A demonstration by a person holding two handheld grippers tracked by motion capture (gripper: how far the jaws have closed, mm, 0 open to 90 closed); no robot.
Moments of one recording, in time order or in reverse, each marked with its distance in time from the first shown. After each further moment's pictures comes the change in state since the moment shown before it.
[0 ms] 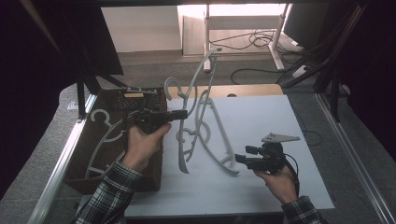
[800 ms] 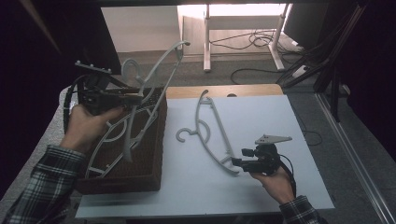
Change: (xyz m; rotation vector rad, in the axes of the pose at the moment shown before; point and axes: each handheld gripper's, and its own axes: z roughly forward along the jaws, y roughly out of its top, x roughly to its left) left arm 0.025 0.038 -0.114 0.136 0.216 0.125; right arm 0.005 -0.002 0.012 0.065 0.002 -0.037
